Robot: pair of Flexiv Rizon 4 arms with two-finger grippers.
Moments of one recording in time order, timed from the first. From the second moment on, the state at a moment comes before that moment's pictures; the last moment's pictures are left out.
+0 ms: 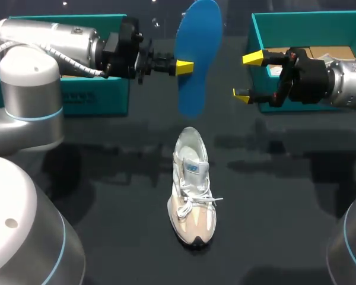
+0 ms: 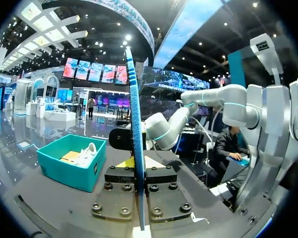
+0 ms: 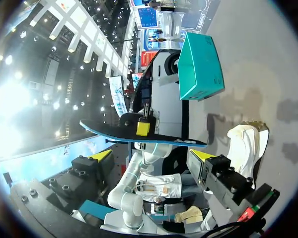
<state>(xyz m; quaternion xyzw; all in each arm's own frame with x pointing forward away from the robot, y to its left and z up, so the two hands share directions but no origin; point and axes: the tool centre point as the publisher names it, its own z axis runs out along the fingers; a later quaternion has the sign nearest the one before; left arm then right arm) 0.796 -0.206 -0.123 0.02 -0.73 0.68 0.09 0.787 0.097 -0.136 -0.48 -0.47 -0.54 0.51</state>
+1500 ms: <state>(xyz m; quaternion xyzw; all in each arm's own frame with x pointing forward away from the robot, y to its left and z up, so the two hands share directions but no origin) 0.773 -0.225 -0.174 0.44 -0.55 0.55 0.44 0.787 0.097 -0.135 -0.48 -0.47 -0.54 0.51</state>
